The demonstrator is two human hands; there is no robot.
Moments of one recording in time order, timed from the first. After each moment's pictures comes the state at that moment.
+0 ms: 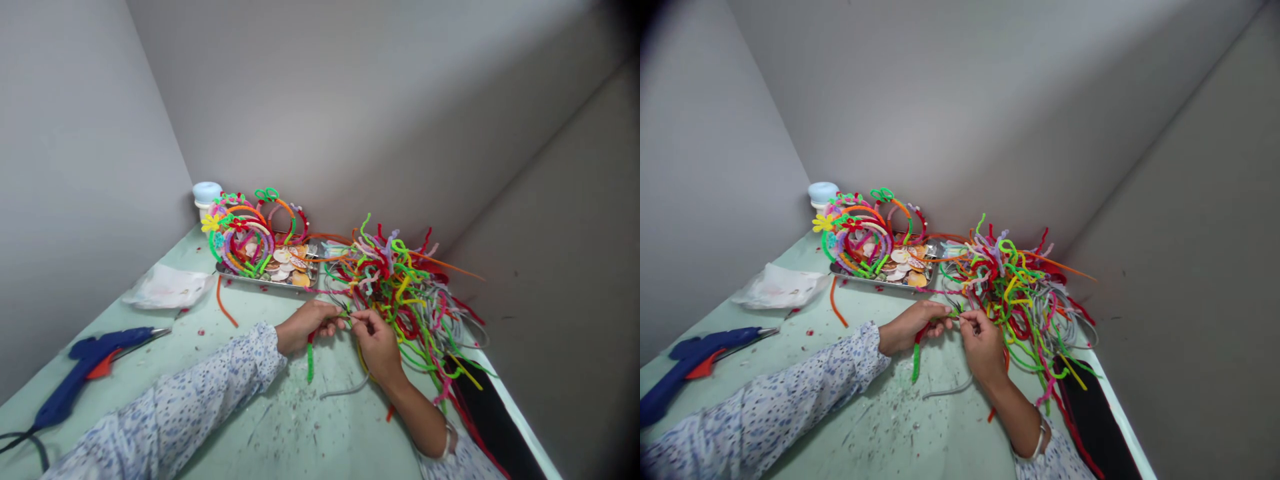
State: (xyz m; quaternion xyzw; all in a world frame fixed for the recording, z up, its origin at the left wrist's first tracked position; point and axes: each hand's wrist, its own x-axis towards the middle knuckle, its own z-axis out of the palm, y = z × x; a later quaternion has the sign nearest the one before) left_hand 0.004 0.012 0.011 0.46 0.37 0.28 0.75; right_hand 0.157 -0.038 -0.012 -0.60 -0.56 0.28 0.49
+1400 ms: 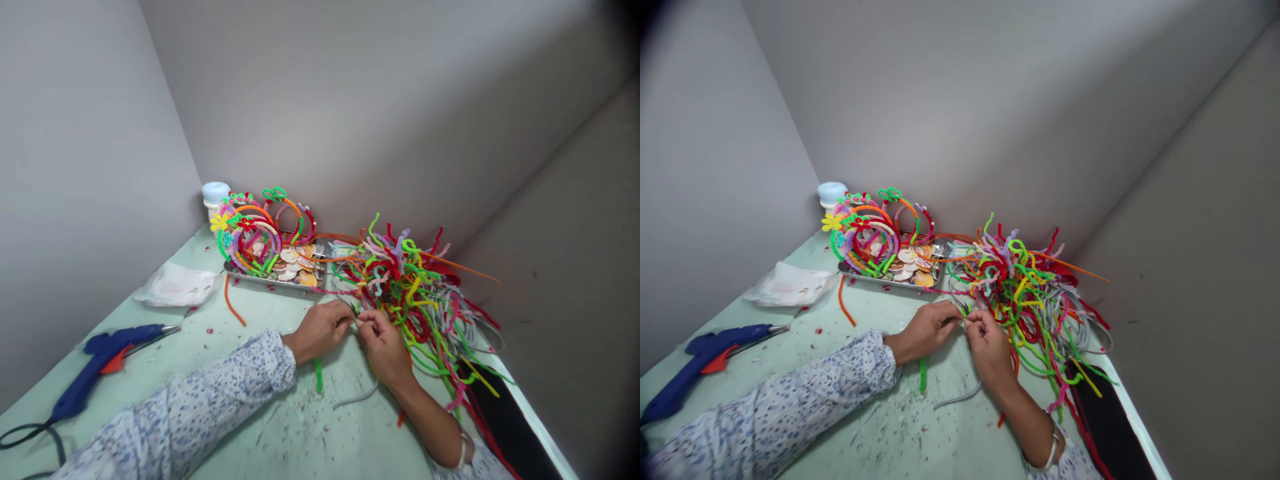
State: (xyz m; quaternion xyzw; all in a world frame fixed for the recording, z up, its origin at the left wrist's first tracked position) left_hand 0.000 0.001 0.009 0.85 0.35 0.31 0.23; right_hand 0.155 -0.041 -0.010 -0.60 -0.55 0.33 0.48
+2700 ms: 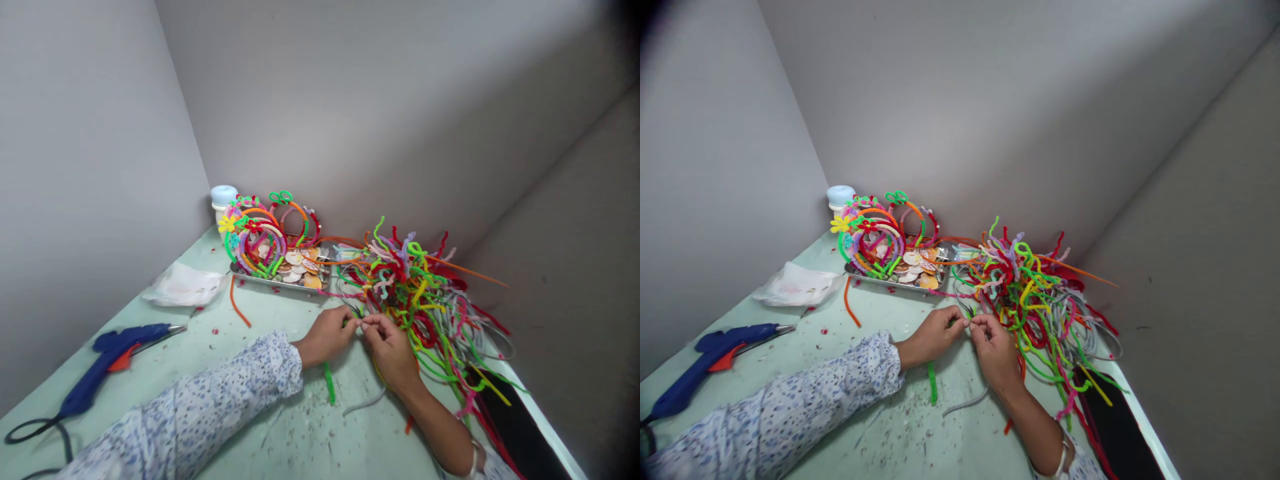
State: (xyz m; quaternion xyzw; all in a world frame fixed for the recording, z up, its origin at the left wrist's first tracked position) left_hand 0.009 -0.002 0.006 0.76 0.45 0.30 0.35; right_hand 0.157 -0.039 -0.013 -0.58 -0.57 0.34 0.47
